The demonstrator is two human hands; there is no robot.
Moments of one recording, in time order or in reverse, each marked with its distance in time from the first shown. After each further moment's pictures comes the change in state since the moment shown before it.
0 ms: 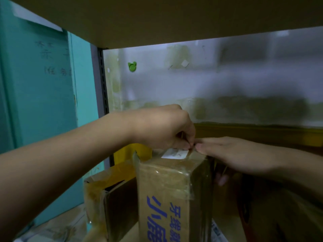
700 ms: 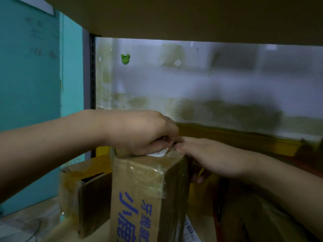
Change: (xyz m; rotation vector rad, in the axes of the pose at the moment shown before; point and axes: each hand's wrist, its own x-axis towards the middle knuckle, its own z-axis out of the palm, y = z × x) left_hand -0.014 -0.003 0.017 0.044 0.100 0.141; right_hand -0.001 -0.008 0.004 -0.123 -0.057 -0.008
